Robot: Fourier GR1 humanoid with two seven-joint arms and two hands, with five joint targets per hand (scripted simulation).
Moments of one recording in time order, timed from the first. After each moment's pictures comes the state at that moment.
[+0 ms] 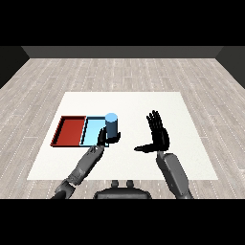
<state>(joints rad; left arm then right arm) -0.48 0.05 -0.39 -0.91 0.21 0.45 -0.40 -0.18 -0.15 0.26 -1.73 -0.39 -0.15 -0.21</state>
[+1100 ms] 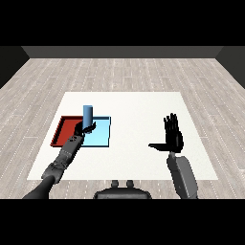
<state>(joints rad) -0.74 0.27 -0.15 -0.31 0.16 0.39 -0.19 -0.09 -0.19 0.08 -1.68 -0.42 -0.10 -0.25</state>
